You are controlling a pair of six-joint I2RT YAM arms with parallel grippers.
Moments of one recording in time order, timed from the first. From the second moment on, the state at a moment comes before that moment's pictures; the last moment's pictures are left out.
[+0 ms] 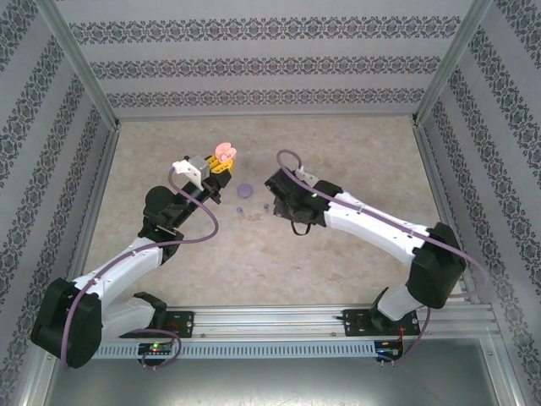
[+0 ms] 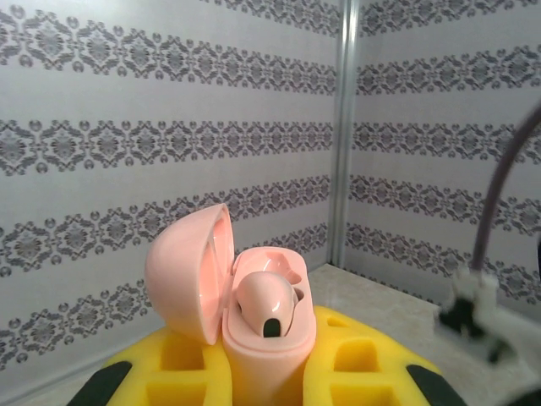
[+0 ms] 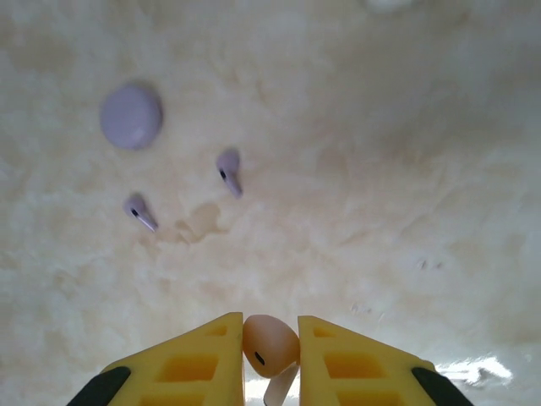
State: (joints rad) left arm -0.38 1.12 0.55 0.81 0.31 -0.07; right arm 0.83 1.52 1.27 -0.80 0.27 1.06
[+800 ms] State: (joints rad) left arm -0.45 1.43 0.78 0.72 0.63 0.00; right arm 0.75 1.38 1.54 -0.63 0.16 0.33
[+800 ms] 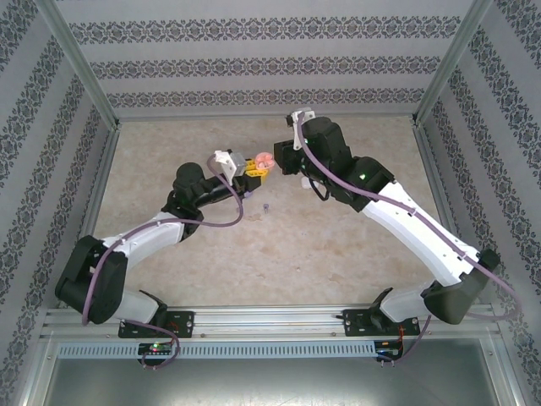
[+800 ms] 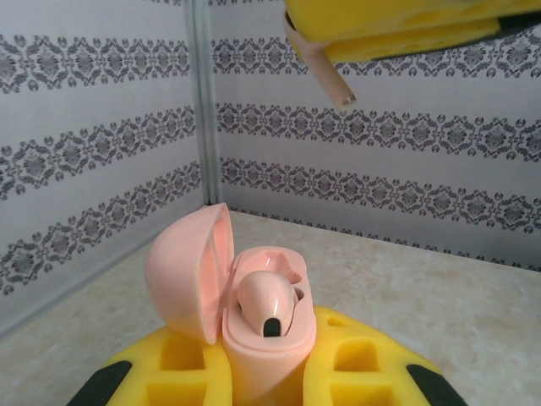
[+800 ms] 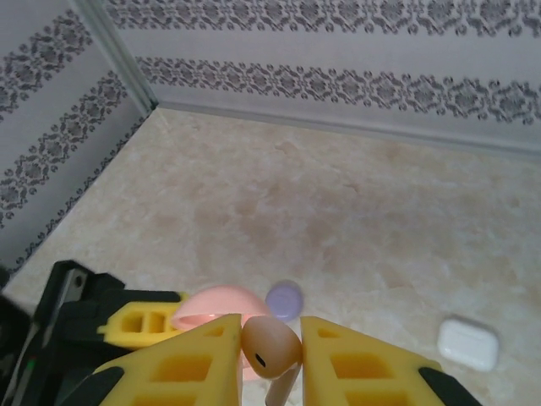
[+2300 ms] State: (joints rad) left arm -0.49 1.50 0.88 0.72 0.73 -0.01; right arm 0.75 1.29 1.30 -0.38 0.16 0.30
